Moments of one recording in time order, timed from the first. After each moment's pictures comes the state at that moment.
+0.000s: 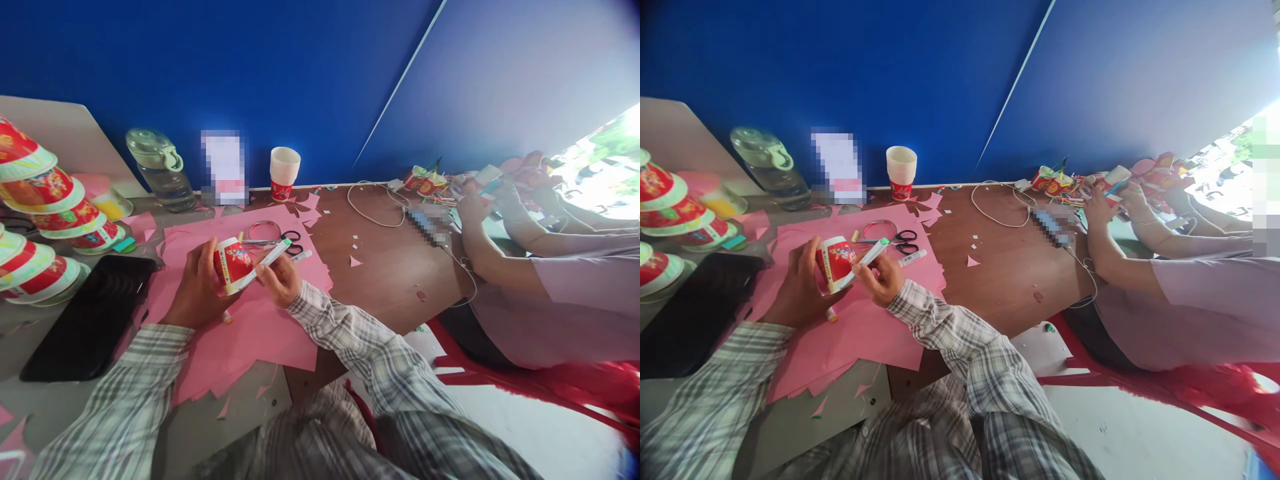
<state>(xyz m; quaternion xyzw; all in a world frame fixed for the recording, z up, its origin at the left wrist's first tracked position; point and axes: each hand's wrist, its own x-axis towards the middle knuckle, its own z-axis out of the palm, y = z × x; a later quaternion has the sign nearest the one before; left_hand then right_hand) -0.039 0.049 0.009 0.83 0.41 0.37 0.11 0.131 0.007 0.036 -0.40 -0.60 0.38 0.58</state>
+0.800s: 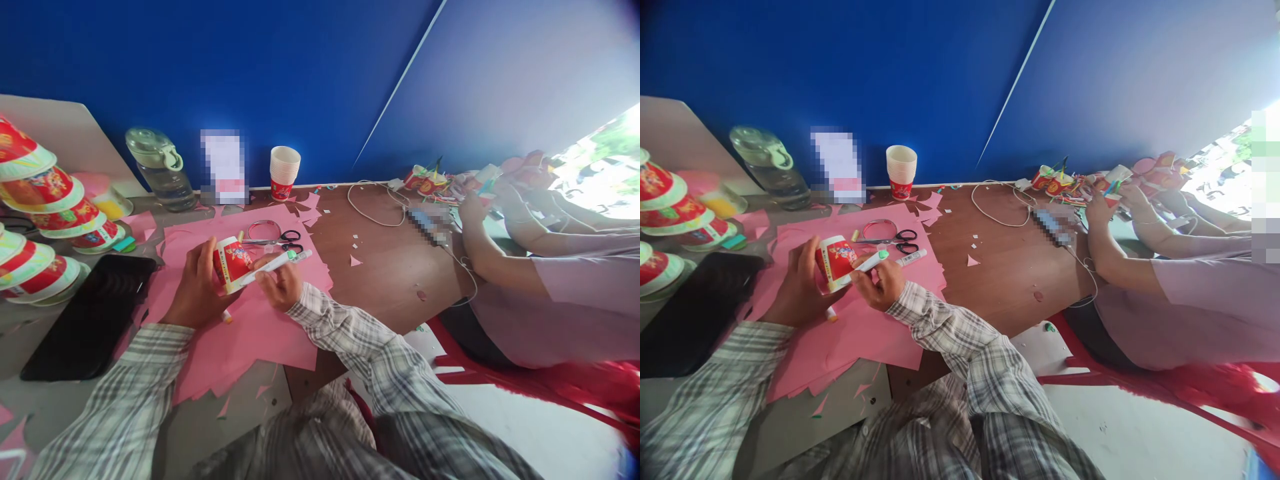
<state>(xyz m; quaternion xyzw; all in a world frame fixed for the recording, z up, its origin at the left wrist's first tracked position) -0.038 0.049 0.009 0.82 0.42 0.37 0.10 0.134 0.000 0.038 -0.43 -0.67 0.21 0.57</state>
